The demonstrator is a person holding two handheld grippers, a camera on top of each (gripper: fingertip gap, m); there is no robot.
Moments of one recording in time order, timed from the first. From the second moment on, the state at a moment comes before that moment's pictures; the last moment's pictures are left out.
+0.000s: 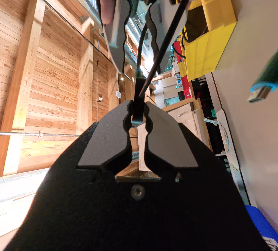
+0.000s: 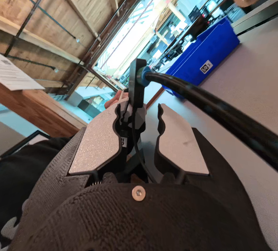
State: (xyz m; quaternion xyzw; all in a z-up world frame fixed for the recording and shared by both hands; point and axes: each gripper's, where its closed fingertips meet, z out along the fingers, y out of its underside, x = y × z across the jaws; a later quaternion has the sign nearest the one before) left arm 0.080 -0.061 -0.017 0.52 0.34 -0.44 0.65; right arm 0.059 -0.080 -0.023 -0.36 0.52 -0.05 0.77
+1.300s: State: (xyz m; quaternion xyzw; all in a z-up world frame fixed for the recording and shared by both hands) left arm 0.068 -0.060 -0.052 0.39 0.67 -0.63 0.06; right arm 0.069 -0.041 -0.041 -0.36 0.49 0.08 0.79
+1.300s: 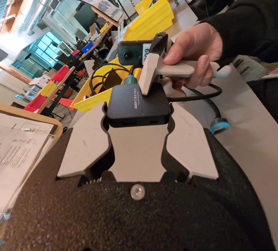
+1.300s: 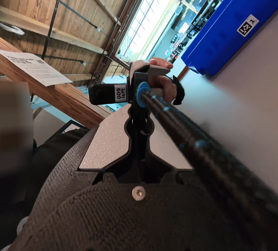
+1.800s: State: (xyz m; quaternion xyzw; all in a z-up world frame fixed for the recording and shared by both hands) left arm 0.078 -0.070 -0.075 0.31 0.70 -0.64 0.00; right arm 0.078 -0.052 -0.061 -0.35 0.53 0.06 0.77
